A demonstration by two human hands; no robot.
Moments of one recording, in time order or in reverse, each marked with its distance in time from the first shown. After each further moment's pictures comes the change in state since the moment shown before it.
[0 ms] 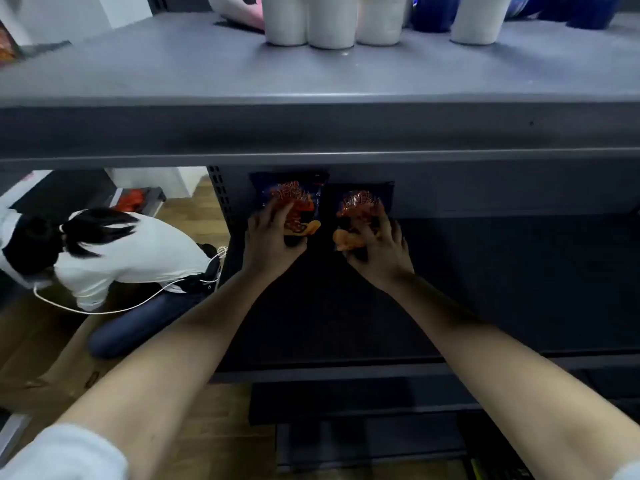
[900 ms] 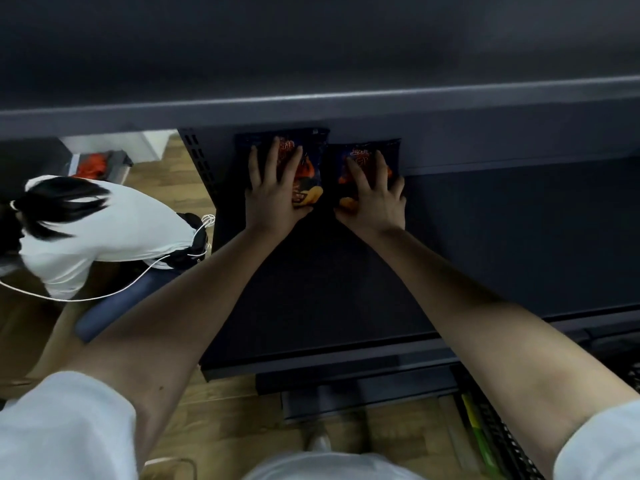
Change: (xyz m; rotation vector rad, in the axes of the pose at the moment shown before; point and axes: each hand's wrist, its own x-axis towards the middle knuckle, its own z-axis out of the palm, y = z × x) left_hand 0.038 -0.019 0.029 0.241 -0.036 0.136; right_hand 0.040 -0.022 0.026 -0.083 0.115 0.171
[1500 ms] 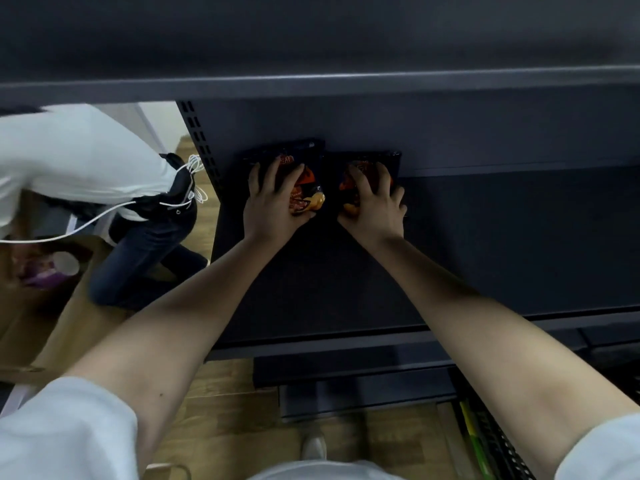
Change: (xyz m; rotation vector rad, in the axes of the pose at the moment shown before) left_hand -0.028 0.009 -0.008 -0.043 0.021 -0.057; right_hand -0.026 -0.002 -0.015 0.093 0.033 -0.005
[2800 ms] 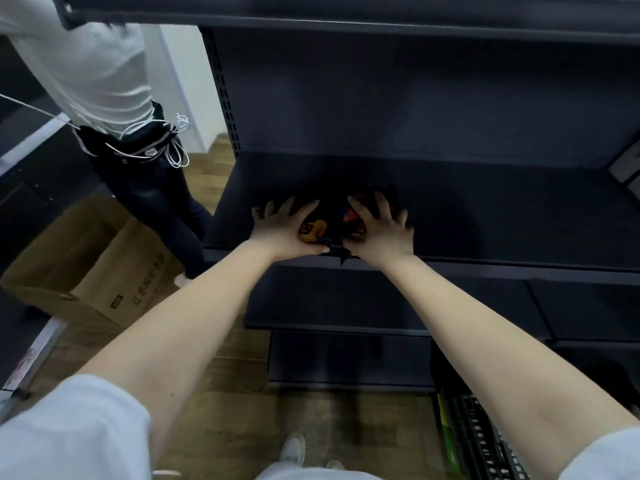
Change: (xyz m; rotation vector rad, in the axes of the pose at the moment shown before) left_hand -0.146 0.085 -0.046 0.136 -0.478 -0.074; right_hand -0.137 0.059 -0.060 -0.173 -0.290 -0.106
